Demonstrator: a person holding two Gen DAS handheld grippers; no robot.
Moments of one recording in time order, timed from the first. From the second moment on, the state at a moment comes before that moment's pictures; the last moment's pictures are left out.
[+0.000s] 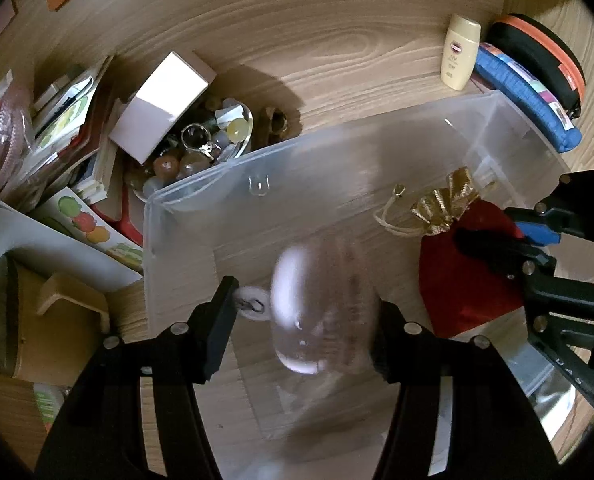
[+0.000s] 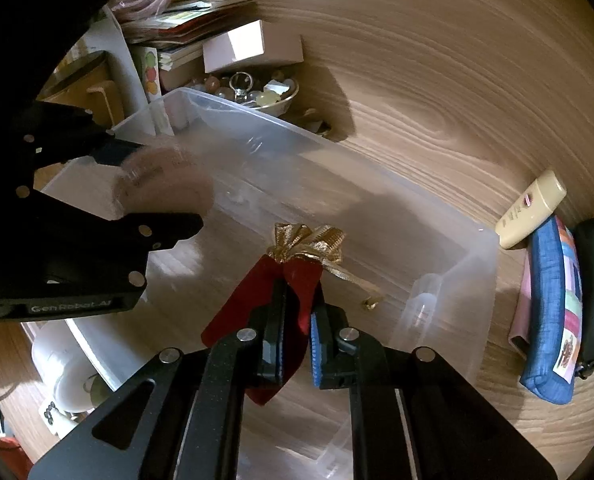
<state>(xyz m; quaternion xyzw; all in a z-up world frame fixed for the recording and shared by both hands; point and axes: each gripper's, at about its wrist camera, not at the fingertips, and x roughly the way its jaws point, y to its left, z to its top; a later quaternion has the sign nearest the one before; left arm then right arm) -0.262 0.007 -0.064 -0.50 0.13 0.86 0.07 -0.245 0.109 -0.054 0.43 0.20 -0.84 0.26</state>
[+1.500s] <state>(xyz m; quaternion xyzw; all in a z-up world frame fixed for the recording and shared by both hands) -0.147 -0.010 0.052 -0.35 0.12 0.93 0.01 -0.142 0.143 0.054 0.28 0.20 -0.92 0.19</state>
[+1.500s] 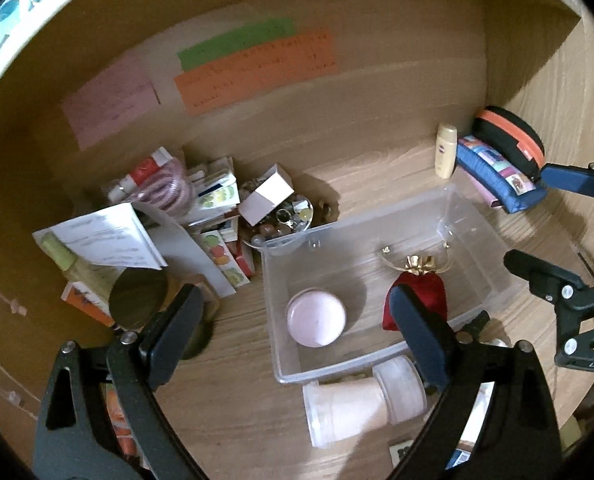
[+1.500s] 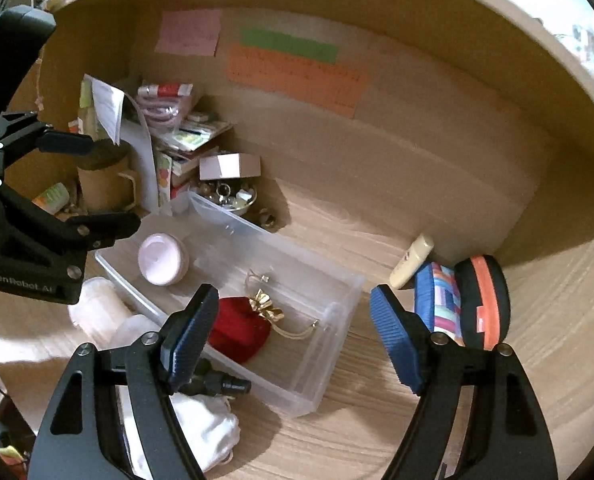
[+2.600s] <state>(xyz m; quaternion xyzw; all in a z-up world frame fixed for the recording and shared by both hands) -0.076 -0.035 -0.008 -0.38 0.08 0.92 0.01 -0.072 0.191 0.026 0.27 0.10 -0.94 0.21</state>
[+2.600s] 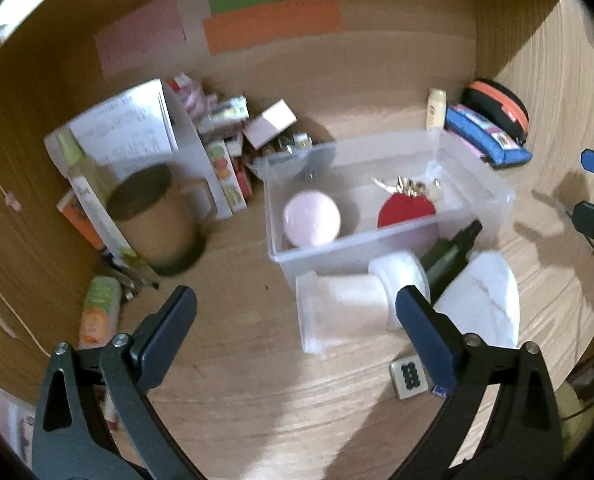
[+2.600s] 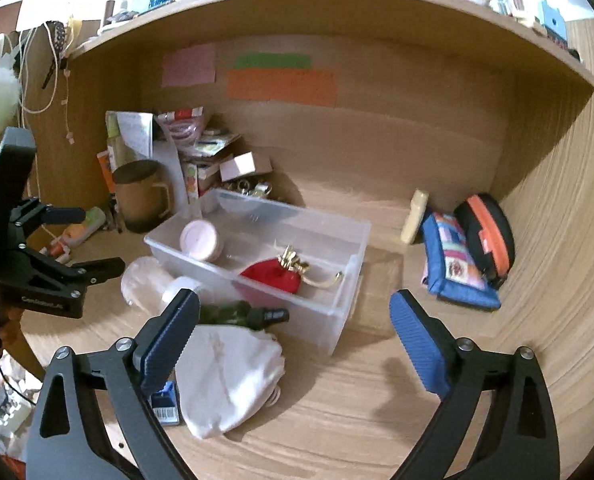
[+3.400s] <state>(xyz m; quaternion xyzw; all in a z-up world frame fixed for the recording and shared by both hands) -0.105 -0.031 -0.091 -0.47 0.04 0.88 0.02 -0.086 0.171 -0.059 0.37 0.08 -0.89 0.25</state>
